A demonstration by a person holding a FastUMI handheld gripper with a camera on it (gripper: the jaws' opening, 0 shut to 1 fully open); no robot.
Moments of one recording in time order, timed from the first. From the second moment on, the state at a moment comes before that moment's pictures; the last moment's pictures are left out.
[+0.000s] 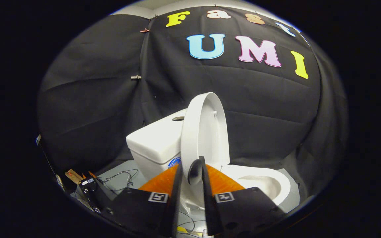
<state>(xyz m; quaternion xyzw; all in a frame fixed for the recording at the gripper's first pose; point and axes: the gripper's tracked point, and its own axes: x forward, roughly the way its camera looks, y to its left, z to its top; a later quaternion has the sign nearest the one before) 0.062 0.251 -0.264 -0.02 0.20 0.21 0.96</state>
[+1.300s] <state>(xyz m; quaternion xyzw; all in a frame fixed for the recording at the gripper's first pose) 0.001 0.112 -0.001 0.01 0.01 0.13 0.99</state>
